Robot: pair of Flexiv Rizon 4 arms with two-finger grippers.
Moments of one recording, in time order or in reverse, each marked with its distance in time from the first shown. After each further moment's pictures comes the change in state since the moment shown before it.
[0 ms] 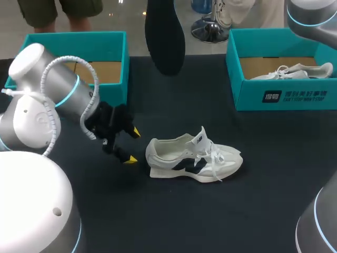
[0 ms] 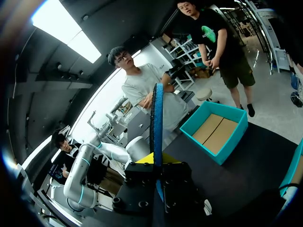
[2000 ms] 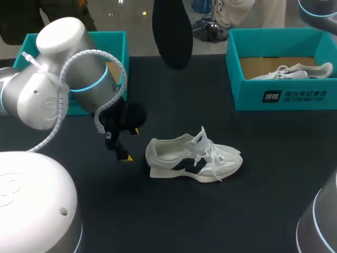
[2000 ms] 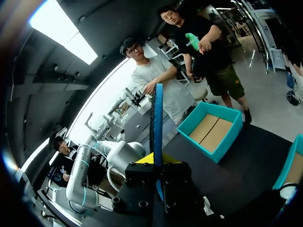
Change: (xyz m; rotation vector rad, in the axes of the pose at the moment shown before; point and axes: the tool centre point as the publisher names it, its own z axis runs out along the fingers) left arm 0.015 -0.010 -0.032 -0.302 -0.008 0.093; right arm 0.006 0.009 -0.023 0.000 -0.040 0.017
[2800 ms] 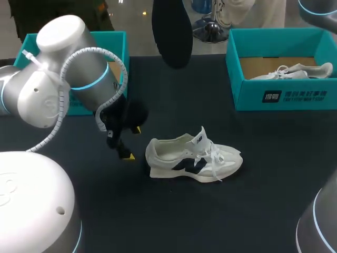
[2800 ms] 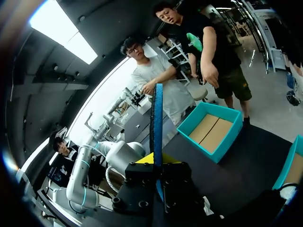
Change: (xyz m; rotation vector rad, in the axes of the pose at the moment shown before) left arm -0.002 -0.010 -0.006 0.016 0.001 0.000; right arm 0.000 0.002 0.000 0.004 0.000 0.000
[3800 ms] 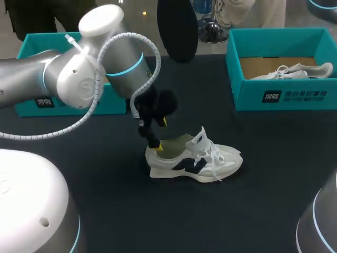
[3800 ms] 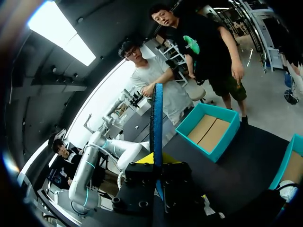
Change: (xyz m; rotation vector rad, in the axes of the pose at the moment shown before) left arm -0.038 -0.067 0.031 0.016 0.066 -0.021; right arm 0.006 0.007 -0.020 -0.005 -0.022 0.013
